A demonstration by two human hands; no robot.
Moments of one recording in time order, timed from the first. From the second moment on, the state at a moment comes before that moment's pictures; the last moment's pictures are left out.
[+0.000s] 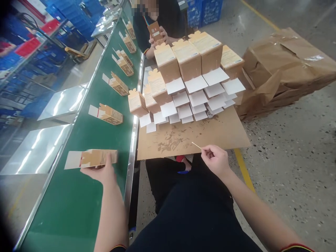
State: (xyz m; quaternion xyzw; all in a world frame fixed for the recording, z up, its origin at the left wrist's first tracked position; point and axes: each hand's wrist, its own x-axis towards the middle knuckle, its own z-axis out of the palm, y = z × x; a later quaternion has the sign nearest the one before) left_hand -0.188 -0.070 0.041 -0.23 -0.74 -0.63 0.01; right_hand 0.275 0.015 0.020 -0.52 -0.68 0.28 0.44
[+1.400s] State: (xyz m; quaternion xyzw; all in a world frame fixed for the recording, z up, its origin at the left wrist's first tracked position) left_hand -0.110 -0.007 0.060 -0.24 -0.58 -0.68 -0.38; right_hand 0.286 0.024 0.040 -0.51 -0.67 0.28 0.46
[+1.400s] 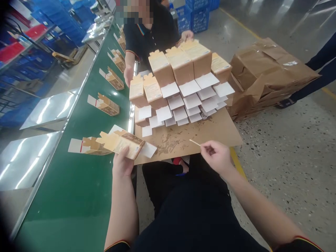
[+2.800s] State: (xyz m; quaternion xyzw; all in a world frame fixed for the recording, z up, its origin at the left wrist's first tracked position) left_hand -0.023 -0.013 -0.013 -0.42 -0.73 -0.52 -0.12; right_hand 0.233 0.013 0.007 -0.50 -0.69 0.33 0.42
